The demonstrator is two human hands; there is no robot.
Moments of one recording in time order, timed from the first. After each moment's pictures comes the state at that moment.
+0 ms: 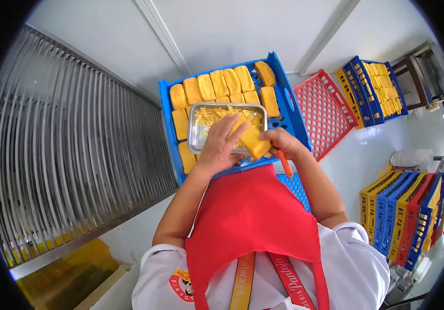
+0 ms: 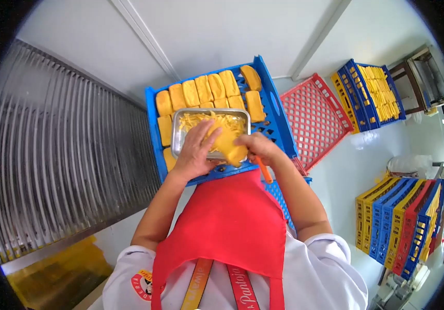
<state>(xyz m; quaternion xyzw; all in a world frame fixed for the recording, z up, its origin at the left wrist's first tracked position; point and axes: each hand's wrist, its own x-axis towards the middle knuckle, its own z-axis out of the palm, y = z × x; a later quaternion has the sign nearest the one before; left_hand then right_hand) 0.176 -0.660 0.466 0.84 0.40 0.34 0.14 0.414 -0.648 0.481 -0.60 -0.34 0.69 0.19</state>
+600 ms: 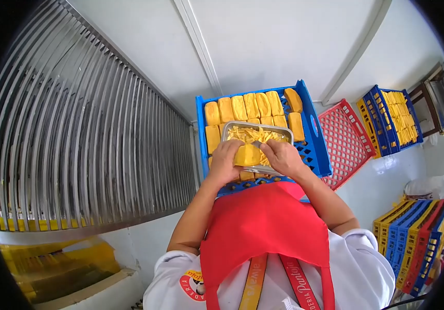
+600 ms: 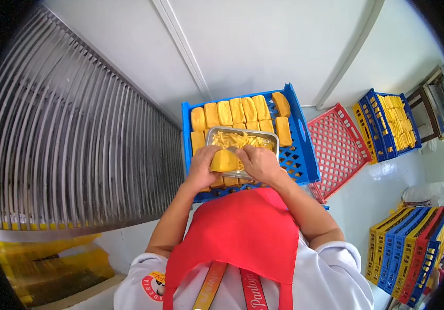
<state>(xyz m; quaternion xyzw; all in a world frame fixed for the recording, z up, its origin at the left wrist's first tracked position) 0.111 -0.672 0.460 0.77 0.48 0.37 0.19 0.329 -0.652 0.509 -0.54 -0.77 0.25 0.22</state>
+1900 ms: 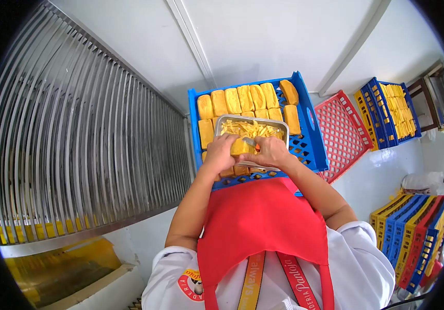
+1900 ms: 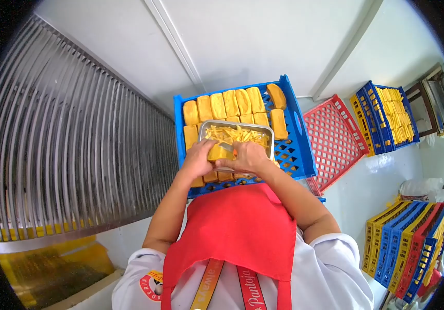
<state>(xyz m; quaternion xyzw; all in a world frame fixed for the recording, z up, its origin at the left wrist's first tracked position) 0.119 -0.645 0.447 0.77 0.56 0.20 0.23 0.326 -0.631 0.479 -0.53 -0.81 0.22 0.08</state>
